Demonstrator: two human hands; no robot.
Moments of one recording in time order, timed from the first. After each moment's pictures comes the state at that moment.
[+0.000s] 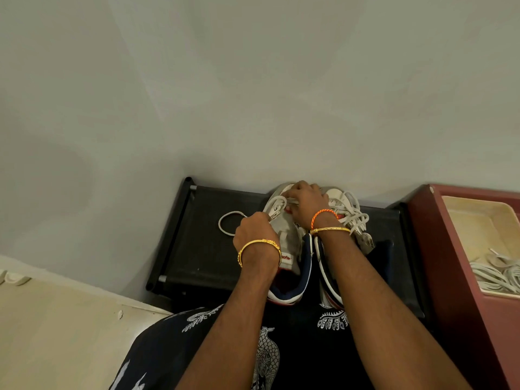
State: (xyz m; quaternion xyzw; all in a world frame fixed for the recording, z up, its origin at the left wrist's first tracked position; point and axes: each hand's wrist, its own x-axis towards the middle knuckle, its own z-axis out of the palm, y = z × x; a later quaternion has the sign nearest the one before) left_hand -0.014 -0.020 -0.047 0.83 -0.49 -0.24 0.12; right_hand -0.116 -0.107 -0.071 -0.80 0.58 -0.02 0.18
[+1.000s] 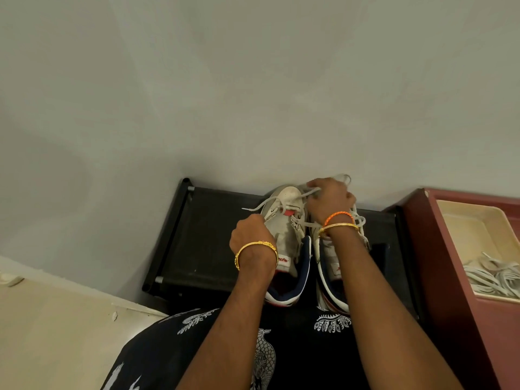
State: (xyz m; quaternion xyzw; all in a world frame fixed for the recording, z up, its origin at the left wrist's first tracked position) left_hand -0.013 -0.019 -0.043 0.83 -0.47 -0.26 0.11; right_hand -0.136 -0.099 -0.048 -0.65 0.72 -0.18 0.17
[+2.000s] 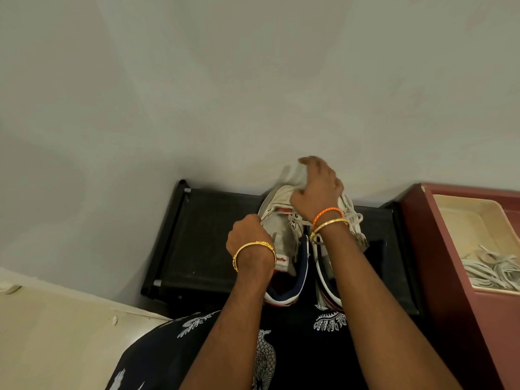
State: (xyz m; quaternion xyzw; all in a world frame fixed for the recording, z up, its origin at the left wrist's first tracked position) left_hand -0.015 -0.018 -0.043 0.84 -0.46 -0.25 0.13; right_hand -0.122 -0.095 -0.038 -0.71 0.64 -0.24 0.17
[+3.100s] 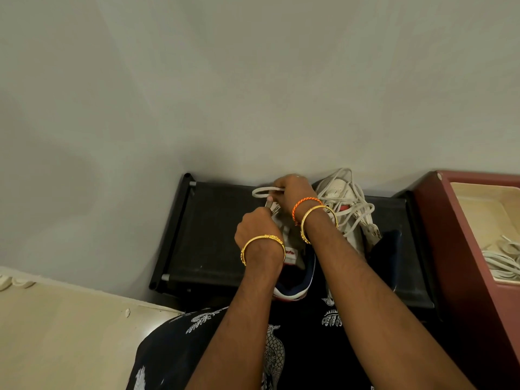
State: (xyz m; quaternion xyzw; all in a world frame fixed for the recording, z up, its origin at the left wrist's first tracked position) left_hand -0.016 -0.022 -0.052 0.84 -0.49 -0.21 0.10; right_hand -0.083 -0.110 -0.071 -0.74 0.59 -0.12 0.29
